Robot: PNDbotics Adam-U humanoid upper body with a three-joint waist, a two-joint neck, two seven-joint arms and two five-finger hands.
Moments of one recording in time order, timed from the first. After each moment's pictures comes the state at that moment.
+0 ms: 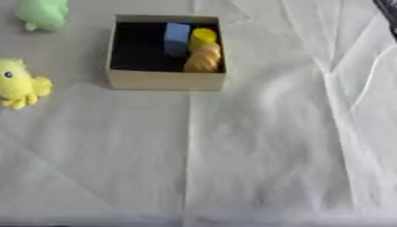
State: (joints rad) left arm -0.79 0.93 -0.17 -1.41 -0.51 -0.08 -0.32; right arm -0.80 -0.93 0.19 -1.76 0.39 0.19 0.27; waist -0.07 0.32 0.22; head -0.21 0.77
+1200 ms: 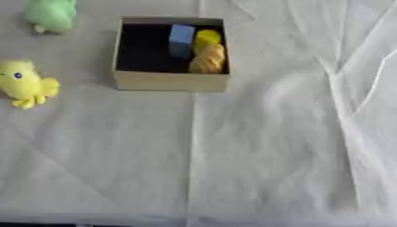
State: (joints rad) left arm -0.59 1.08 -0.18 -1.63 -0.38 -0.06 -0.66; right arm -0.76 -0.95 0.14 -1.71 0.36 0.21 0.19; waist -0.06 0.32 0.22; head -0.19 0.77
